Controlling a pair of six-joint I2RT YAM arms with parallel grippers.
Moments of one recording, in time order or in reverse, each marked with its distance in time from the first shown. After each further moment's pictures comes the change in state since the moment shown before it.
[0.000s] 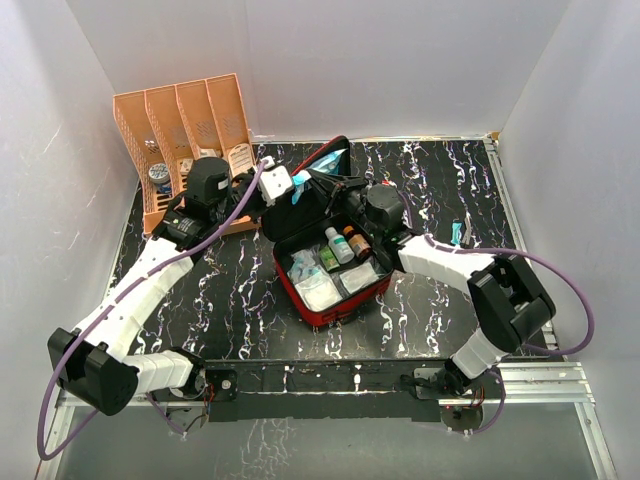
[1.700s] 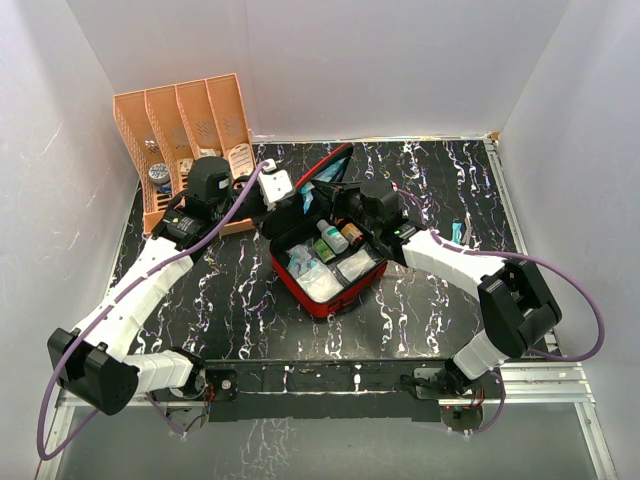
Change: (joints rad) left arm 0.004 0.003 0.018 -0.042 0.119 -0.011; right arm -0.003 -0.020 0.081 -0.348 0.051 -0.098
